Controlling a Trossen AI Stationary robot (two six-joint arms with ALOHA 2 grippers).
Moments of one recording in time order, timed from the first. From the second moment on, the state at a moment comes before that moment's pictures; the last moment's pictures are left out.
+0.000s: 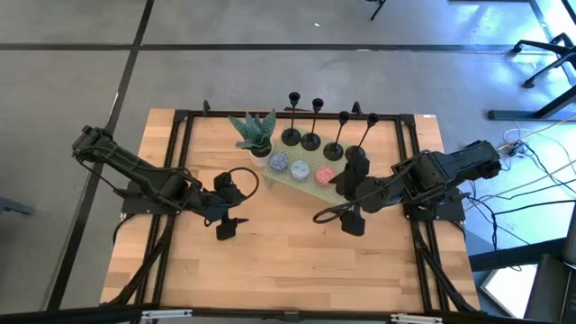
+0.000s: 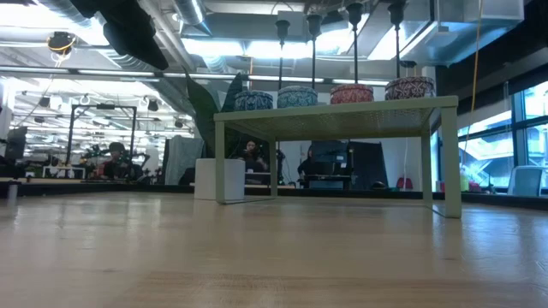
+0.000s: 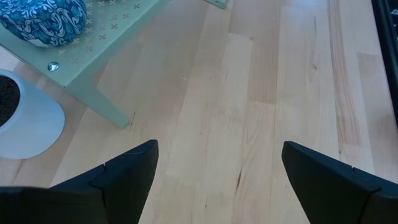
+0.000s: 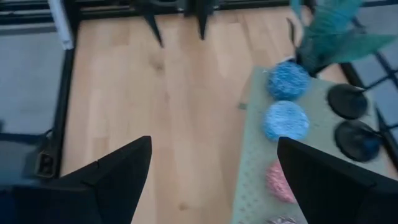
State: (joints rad) left arm -0.43 1.14 0.89 -0.60 -0.40 -0.51; right arm 0.43 1.52 1.81 -1.16 0.41 0.41
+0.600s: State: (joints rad) left arm -0.42 1.14 0.89 -0.60 -0.35 -0.48; right arm 0.65 1.45 1.80 -1.21 0.34 0.32
